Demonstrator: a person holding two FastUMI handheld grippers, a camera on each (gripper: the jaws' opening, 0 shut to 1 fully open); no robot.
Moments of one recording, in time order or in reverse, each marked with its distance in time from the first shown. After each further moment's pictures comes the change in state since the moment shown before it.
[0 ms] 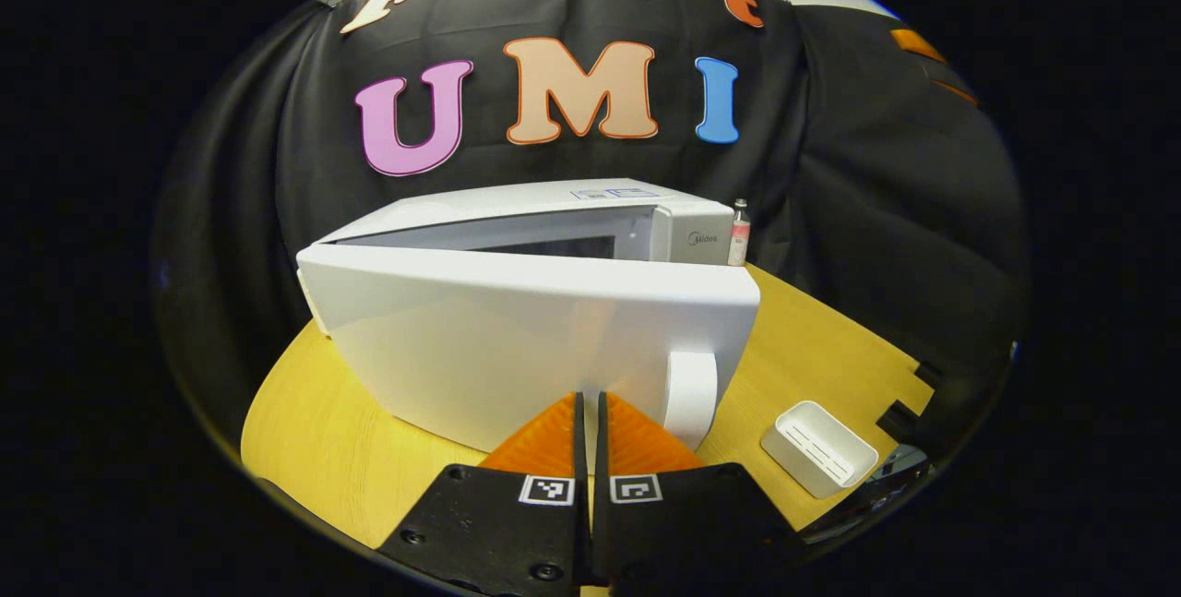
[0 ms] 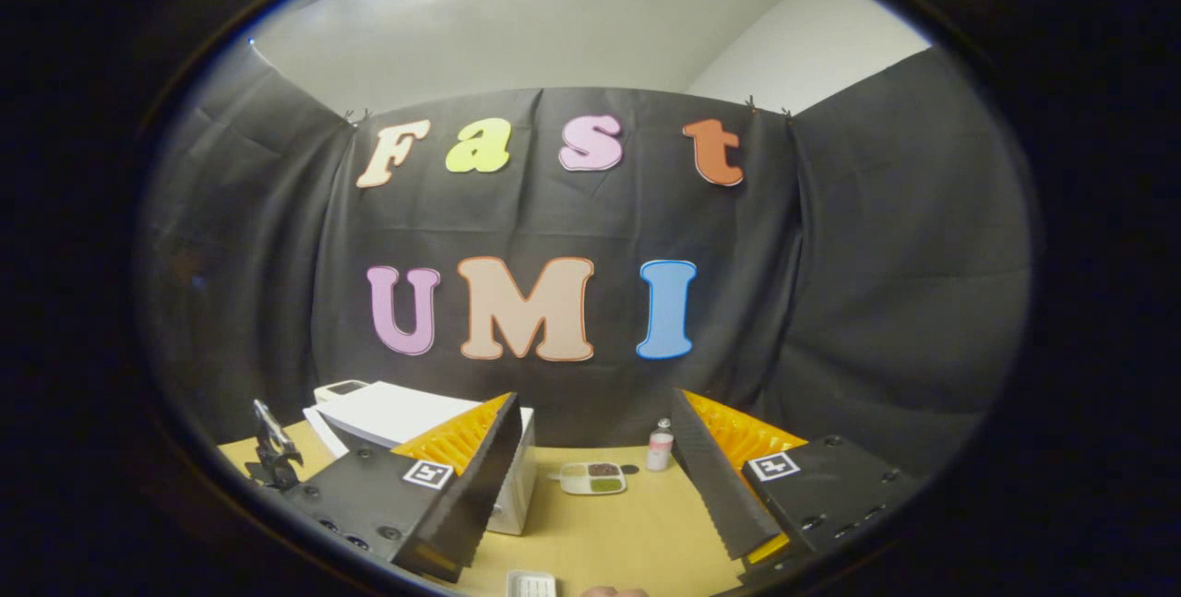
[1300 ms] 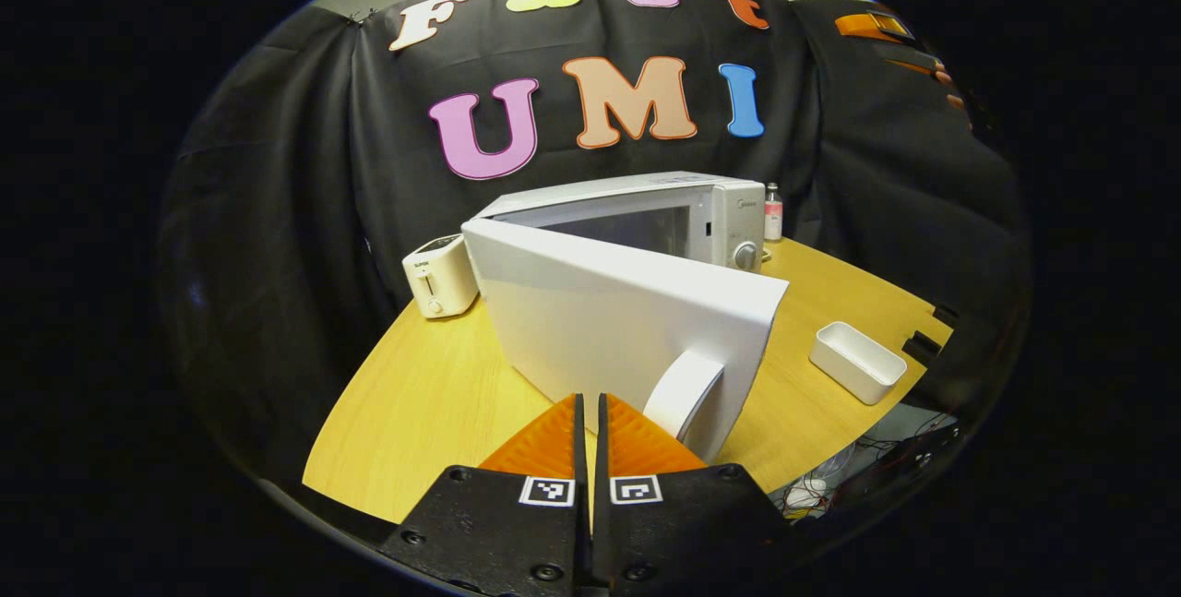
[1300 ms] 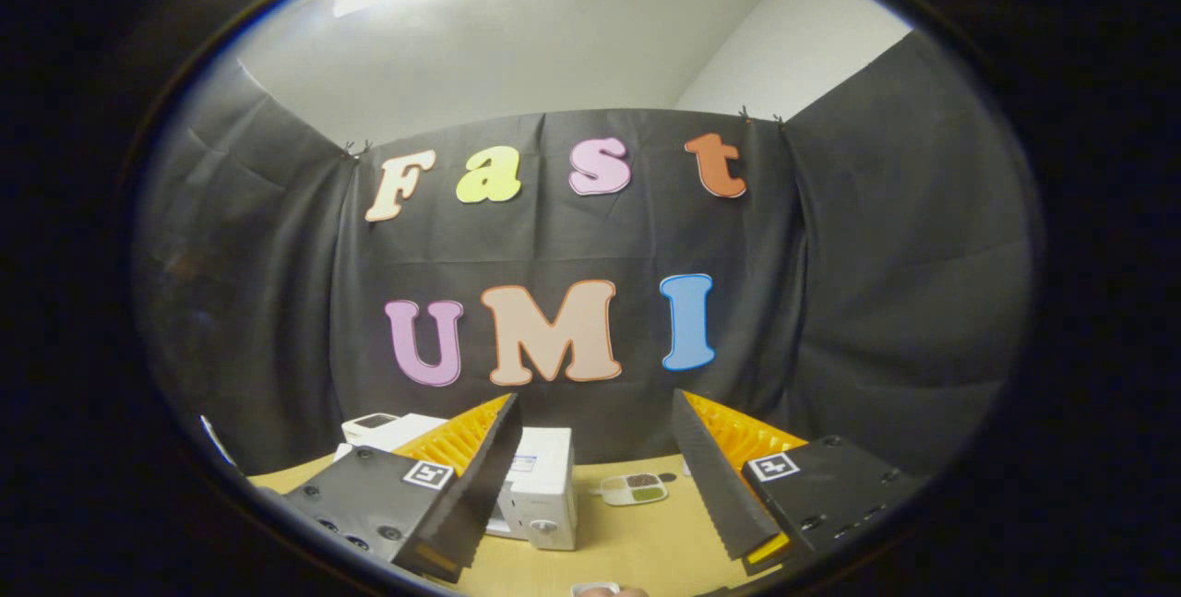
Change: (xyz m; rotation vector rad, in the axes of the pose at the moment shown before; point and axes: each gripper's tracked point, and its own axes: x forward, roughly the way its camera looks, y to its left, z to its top) left arm -0.139 0.081 -0.051 0.067 -0.001 0.134; right arm -0.014 0.053 0.013 0.117 -0.063 0.008
